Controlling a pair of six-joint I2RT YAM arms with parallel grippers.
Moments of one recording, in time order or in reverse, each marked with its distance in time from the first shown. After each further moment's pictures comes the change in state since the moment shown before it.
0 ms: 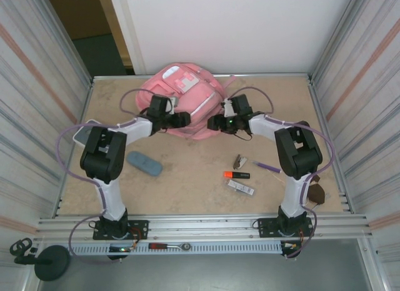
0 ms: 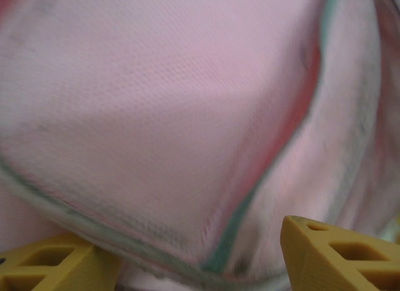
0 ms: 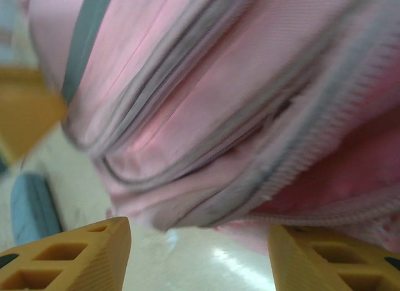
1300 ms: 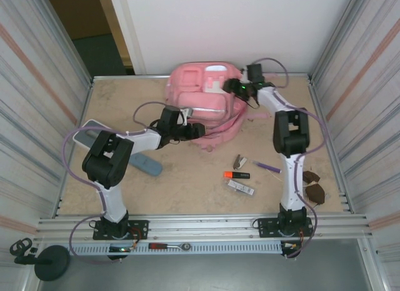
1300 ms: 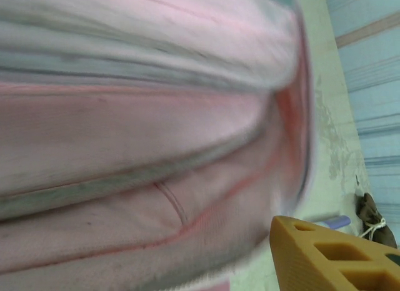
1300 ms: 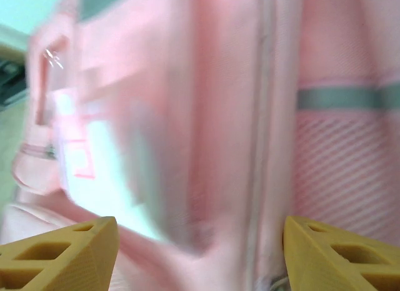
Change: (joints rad) left arm -0.118 -0.044 -0.141 0.182 0.173 -0.209; right arm -0.140 0.403 0.741 -0.183 0.101 0.034
